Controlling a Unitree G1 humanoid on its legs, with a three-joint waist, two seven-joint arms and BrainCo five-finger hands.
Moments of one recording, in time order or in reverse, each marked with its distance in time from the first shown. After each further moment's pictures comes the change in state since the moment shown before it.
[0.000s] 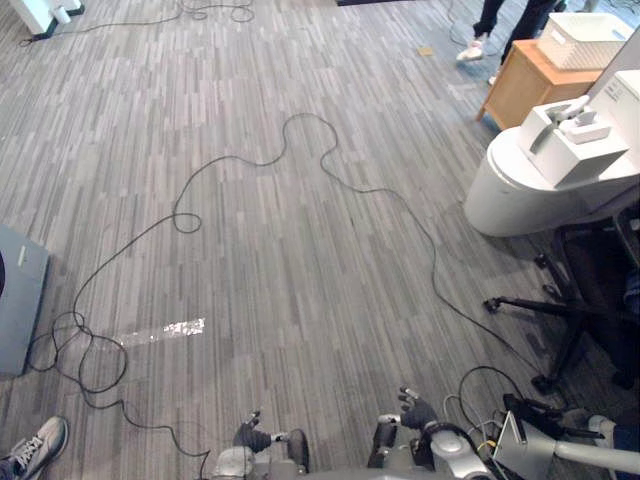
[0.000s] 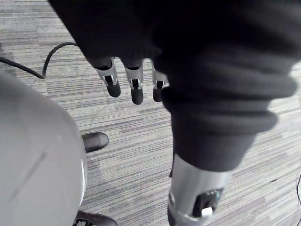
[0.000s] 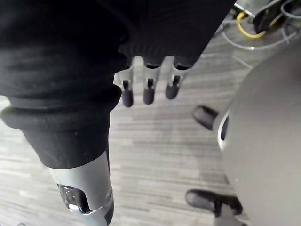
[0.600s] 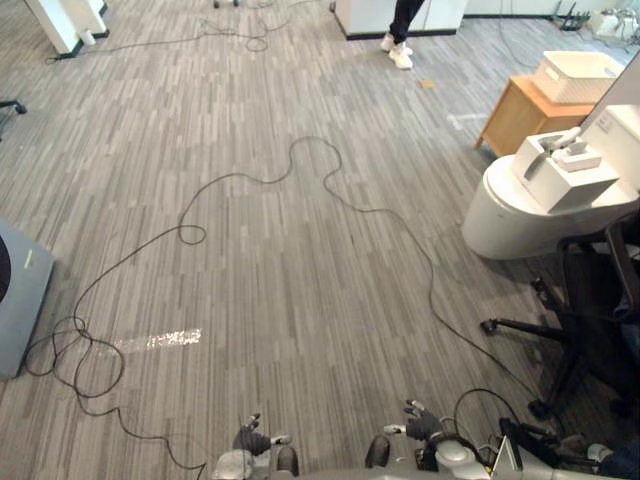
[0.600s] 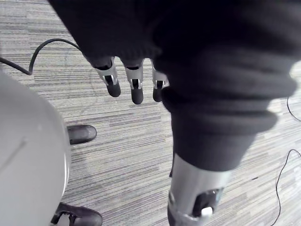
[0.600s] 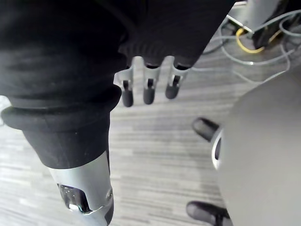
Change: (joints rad) left arm 0.013 0.011 -0.024 -0.002 -0.022 -0.019 0.001; right arm 0.018 0.004 -0.056 0.079 0.022 0.001 -0.003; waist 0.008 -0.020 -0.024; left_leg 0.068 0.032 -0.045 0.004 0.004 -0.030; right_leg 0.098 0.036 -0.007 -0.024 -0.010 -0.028
